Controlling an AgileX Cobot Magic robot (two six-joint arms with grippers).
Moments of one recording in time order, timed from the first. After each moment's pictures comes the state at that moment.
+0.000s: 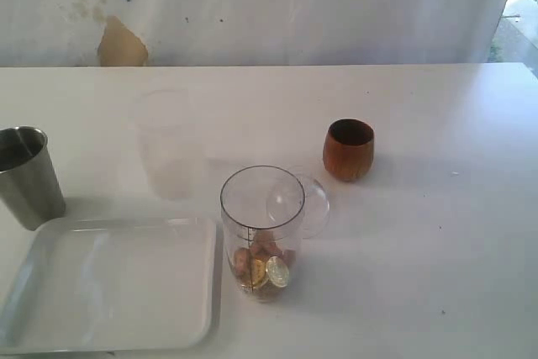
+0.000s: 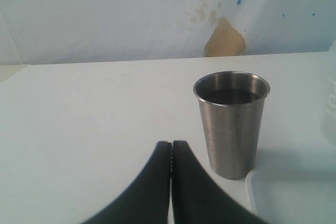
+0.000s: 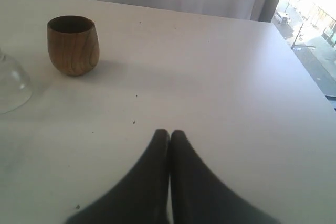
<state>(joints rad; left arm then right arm) 0.10 0.00 0.00 0.14 0.25 -0.05 -0.06 0.01 0.00 -0.07 0.34 -0.04</state>
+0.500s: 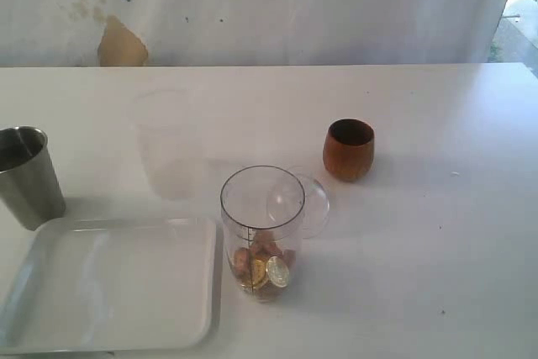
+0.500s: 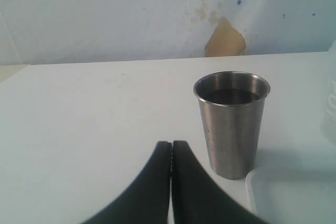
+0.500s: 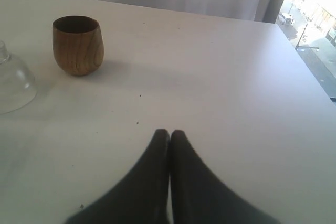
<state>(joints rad) 0.10 0.00 0.00 0.14 0.25 -0.05 -0.06 0.01 0.00 -0.04 0.34 -0.07</state>
